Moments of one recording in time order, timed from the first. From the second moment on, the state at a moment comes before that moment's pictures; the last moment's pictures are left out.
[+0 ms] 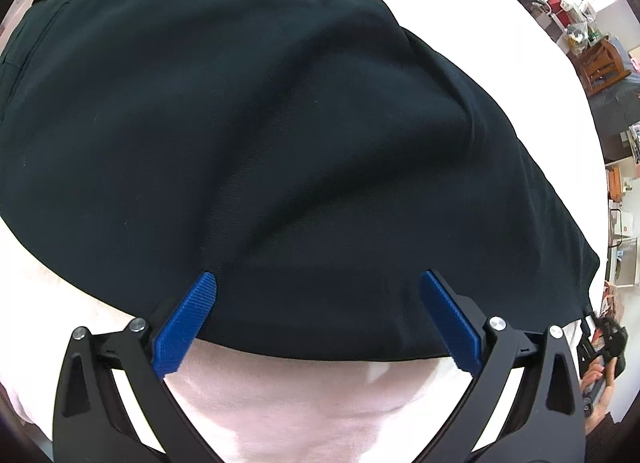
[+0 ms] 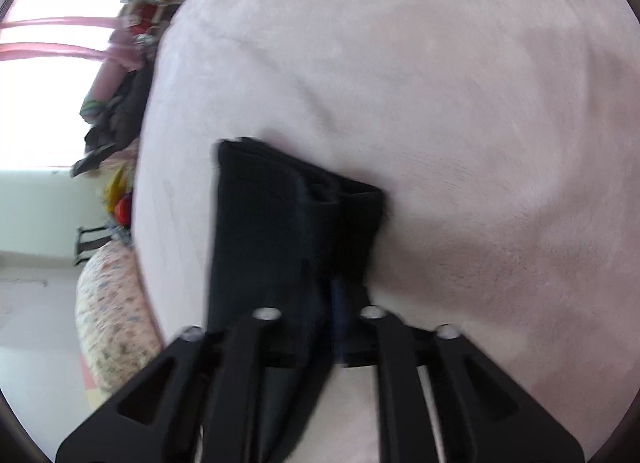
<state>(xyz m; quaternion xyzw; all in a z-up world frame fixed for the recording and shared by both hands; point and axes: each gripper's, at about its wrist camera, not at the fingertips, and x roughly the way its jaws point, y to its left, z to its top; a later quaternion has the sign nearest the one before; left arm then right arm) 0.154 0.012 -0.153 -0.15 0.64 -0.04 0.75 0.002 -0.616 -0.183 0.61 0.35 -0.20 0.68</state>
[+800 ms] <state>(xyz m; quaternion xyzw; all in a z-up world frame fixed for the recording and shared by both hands) 0.080 0.051 -0.120 -0.25 0.62 -0.05 0.74 -0.004 -0.609 -0.182 0.58 0.31 -0.22 0.72</state>
